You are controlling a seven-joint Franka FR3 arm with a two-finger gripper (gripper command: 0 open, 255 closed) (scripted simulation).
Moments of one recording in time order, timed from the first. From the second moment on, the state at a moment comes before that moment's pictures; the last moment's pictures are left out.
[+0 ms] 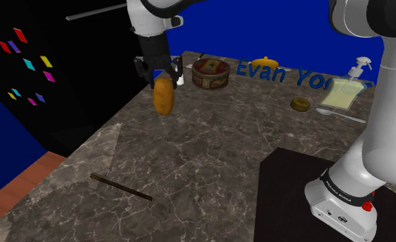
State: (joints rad) arm 0.09 0.41 0.61 -1.39 -0.26 1.64 1.48
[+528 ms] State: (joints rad) arm -0.11 0.10 0.59 -1.77 -0.10 1.77 1.28
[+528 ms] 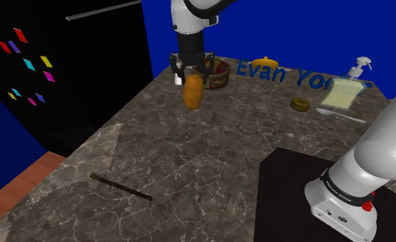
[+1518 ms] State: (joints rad) arm -0.26 -0.30 0.37 -2.18 0.03 1.84 0.86
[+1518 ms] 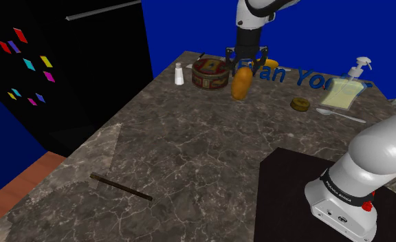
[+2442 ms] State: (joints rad) arm -0.39 -0.46 0.12 -2.36 -0.04 1.87 0.51
